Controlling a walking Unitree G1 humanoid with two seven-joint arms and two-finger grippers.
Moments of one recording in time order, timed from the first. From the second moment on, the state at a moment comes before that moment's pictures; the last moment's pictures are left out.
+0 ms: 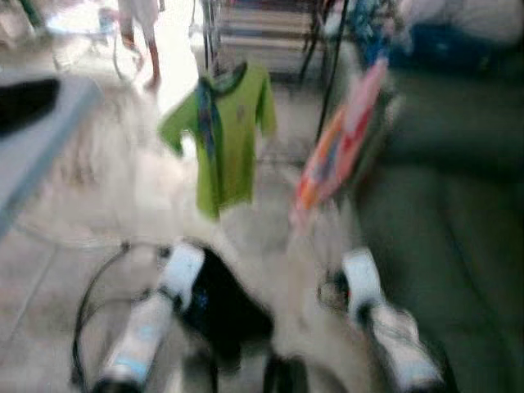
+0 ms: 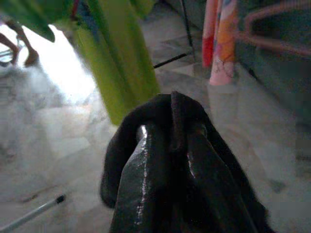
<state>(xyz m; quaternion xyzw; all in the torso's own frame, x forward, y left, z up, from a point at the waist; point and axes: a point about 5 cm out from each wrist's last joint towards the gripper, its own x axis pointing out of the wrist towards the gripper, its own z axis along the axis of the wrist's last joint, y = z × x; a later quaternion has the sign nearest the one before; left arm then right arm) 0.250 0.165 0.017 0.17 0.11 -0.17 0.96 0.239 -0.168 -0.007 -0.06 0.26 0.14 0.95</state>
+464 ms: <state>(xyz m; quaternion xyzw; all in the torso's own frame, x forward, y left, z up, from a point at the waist) 0.251 0.179 0.026 0.16 0.11 -0.13 0.97 0.253 -0.177 0.003 -0.07 0.24 0.12 0.96</state>
